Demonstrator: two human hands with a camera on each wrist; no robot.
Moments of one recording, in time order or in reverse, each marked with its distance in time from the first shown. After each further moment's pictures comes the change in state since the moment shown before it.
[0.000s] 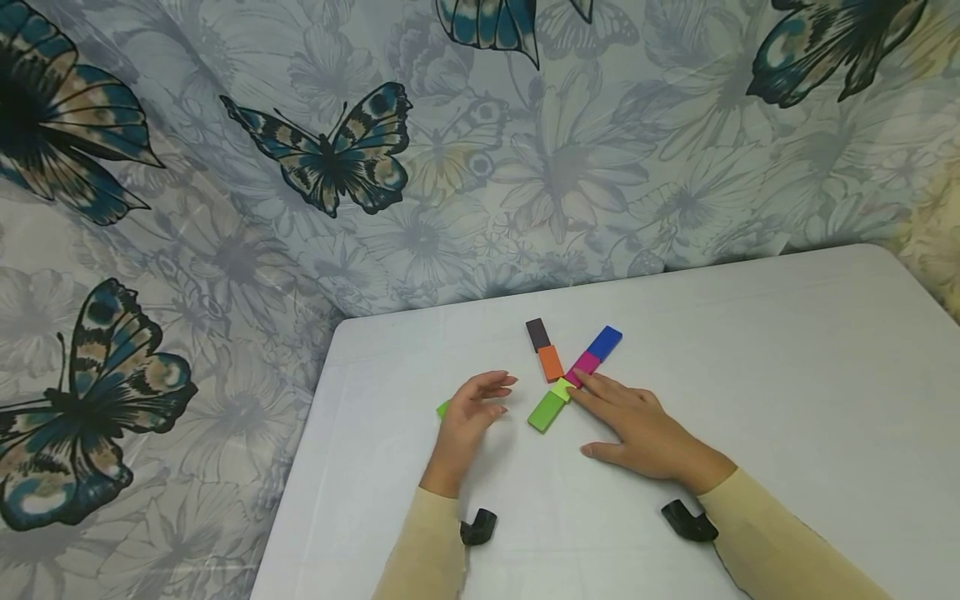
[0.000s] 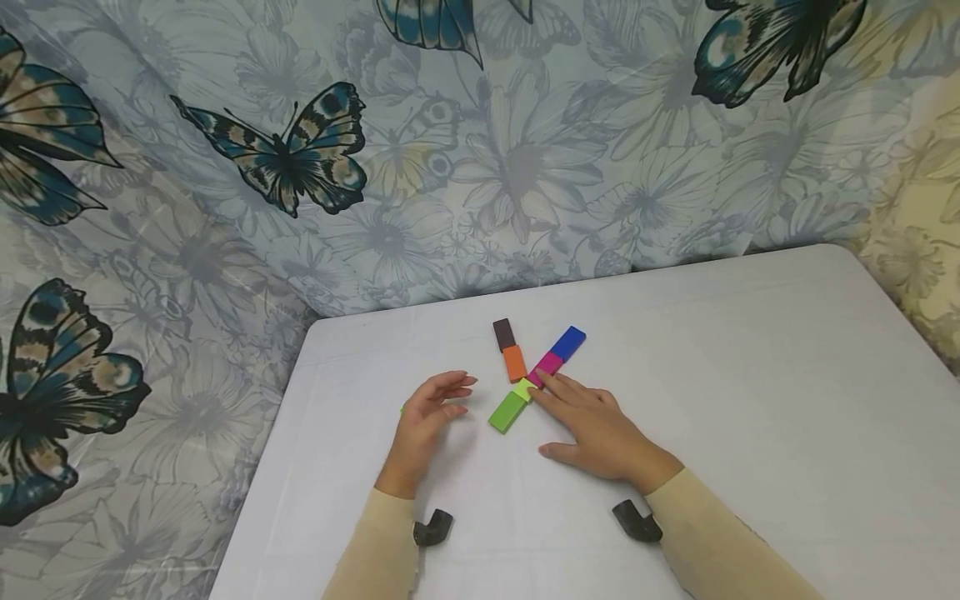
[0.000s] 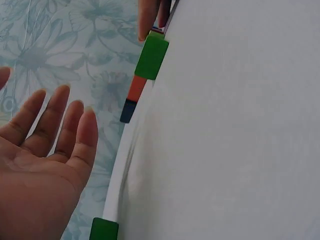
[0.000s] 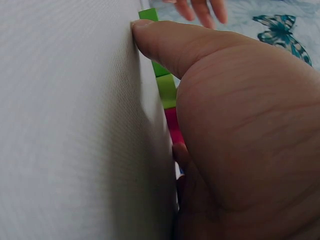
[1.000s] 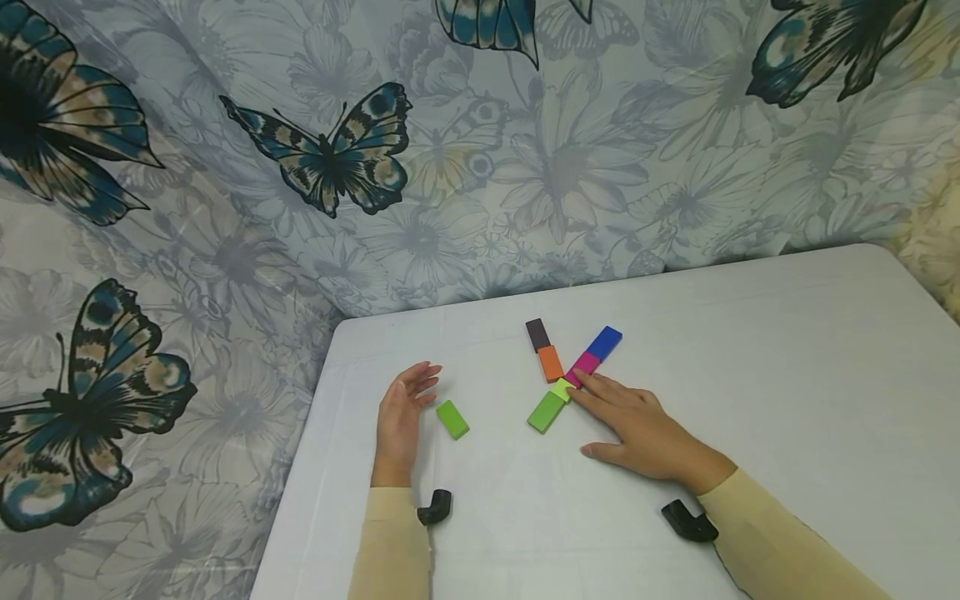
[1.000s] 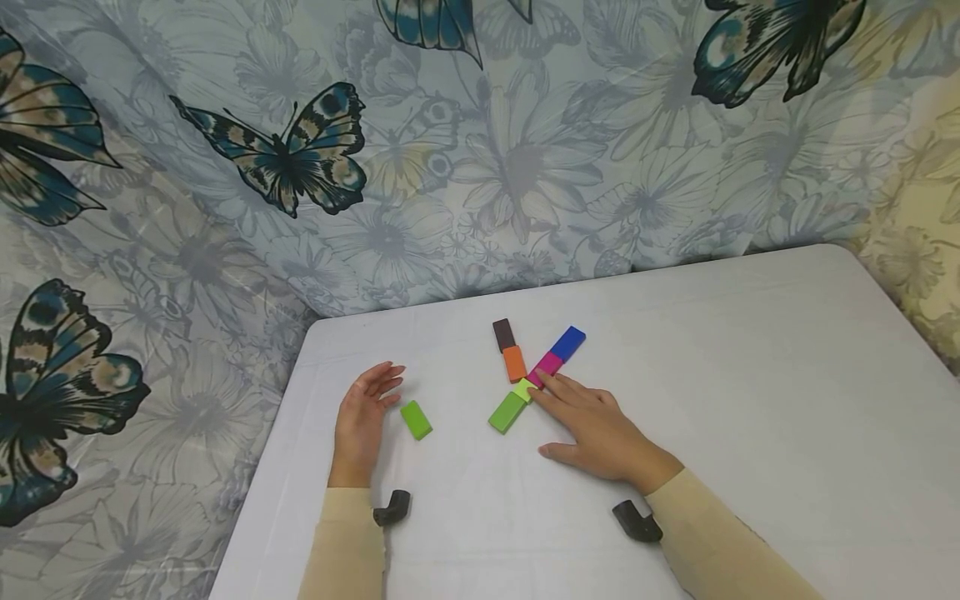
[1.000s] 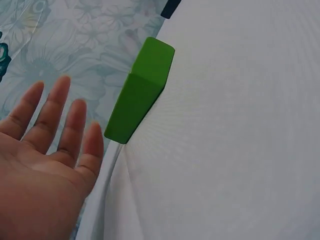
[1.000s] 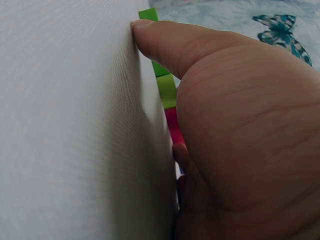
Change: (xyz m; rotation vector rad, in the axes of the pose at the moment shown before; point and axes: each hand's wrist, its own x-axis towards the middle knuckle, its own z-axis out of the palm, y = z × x) left_hand -0.014 -0.017 -0.088 -0.127 0.229 0.093; right_hand -0.002 0.001 0.000 0.001 0.026 -0.034
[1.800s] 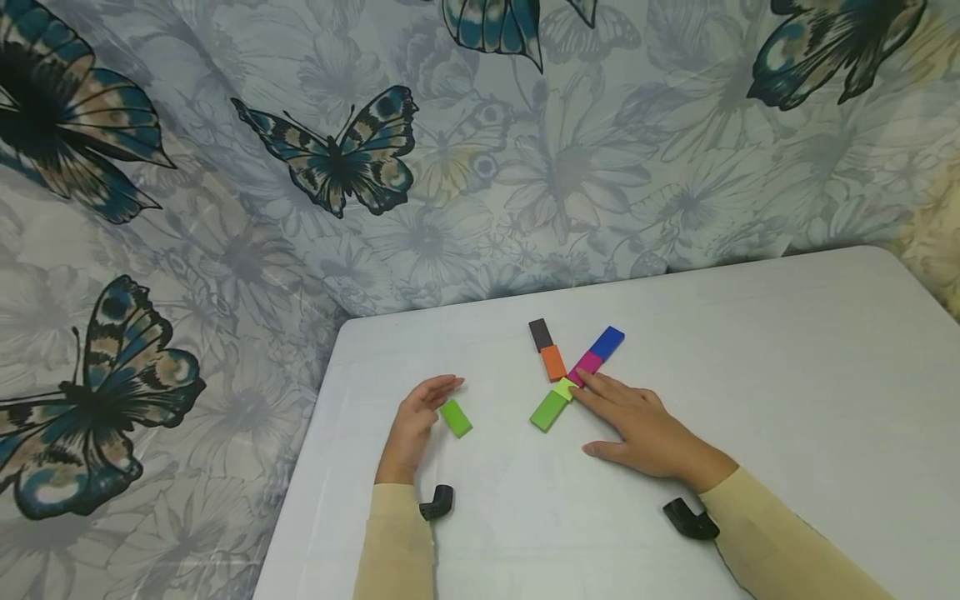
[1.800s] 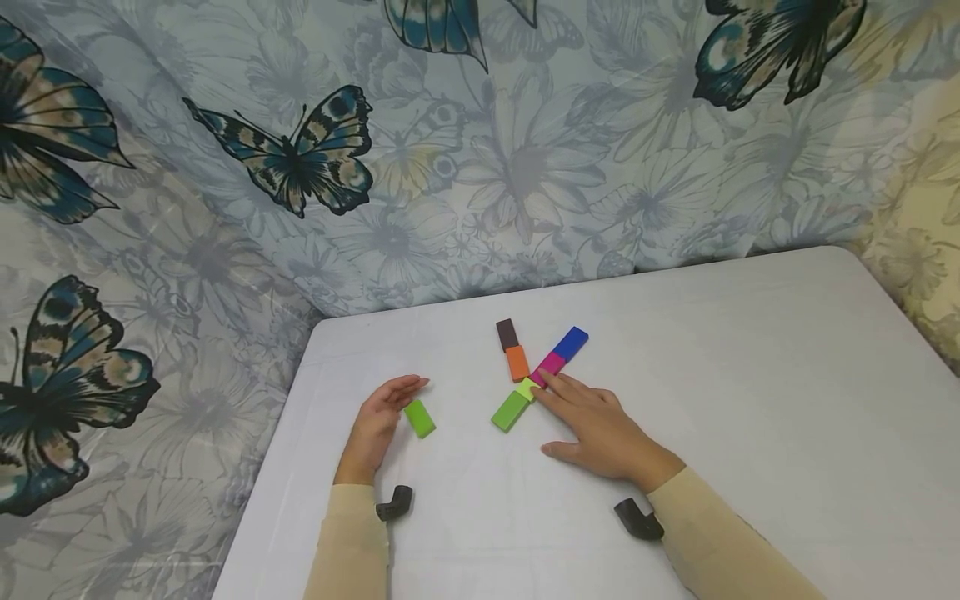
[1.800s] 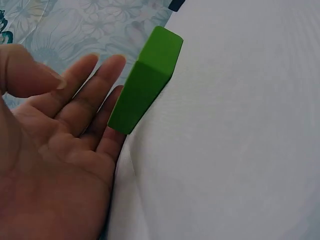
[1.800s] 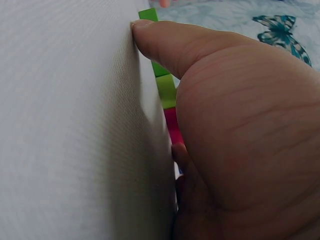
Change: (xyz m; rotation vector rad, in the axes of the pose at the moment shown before) left_hand -0.004 -0.007 -0.003 0.180 -0.112 -0.209; right_hand 0.001 0.000 0.000 0.004 -0.014 0.011
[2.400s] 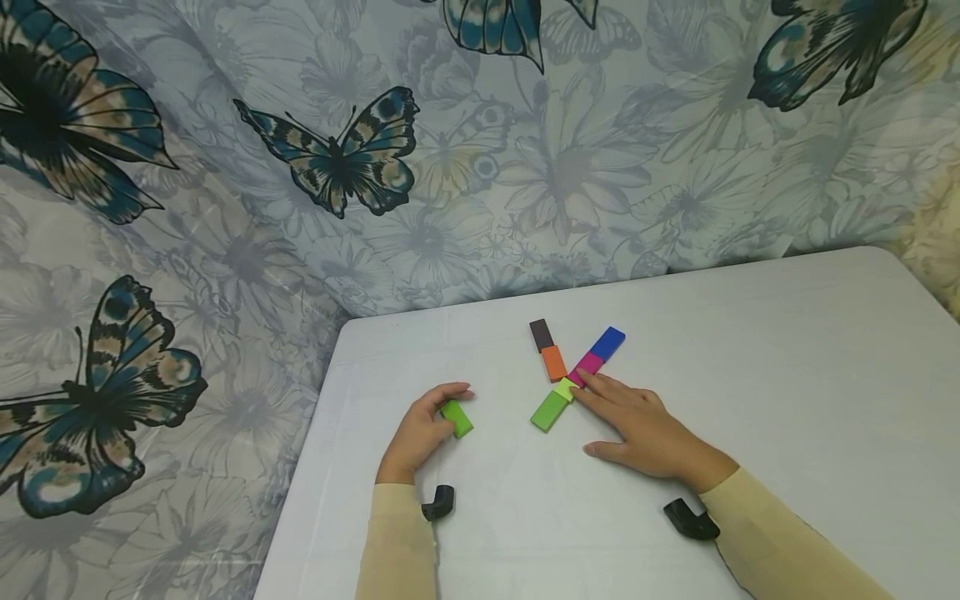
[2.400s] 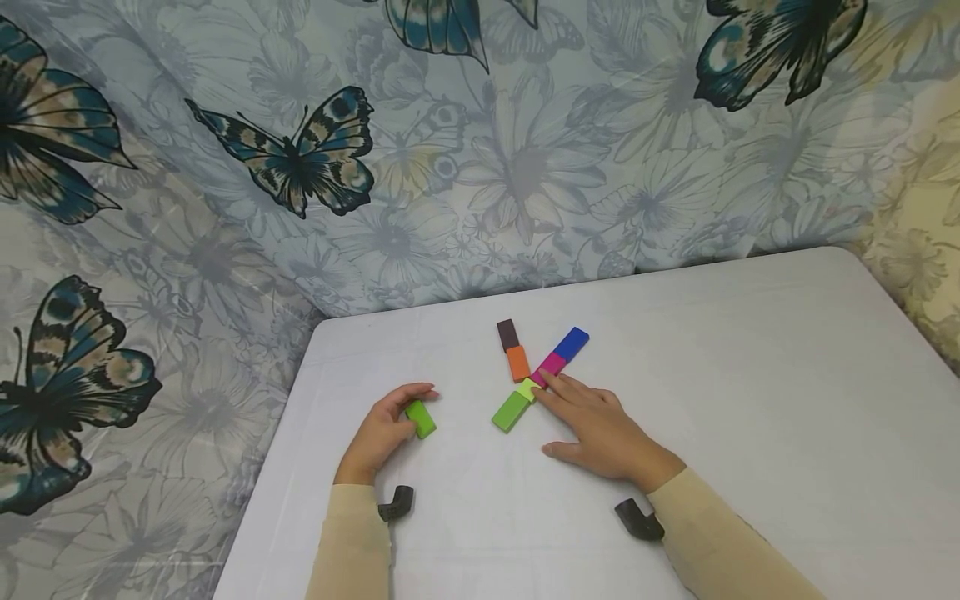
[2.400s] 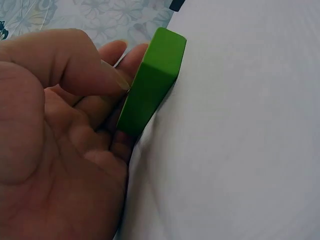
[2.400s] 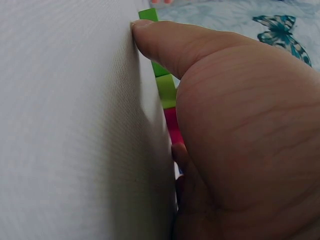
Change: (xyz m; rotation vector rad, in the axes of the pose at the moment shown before) left_hand -0.001 0.004 0.001 0.289 -0.100 -0.114; right_hand 0.000 0.000 0.000 0.003 0.003 0.000
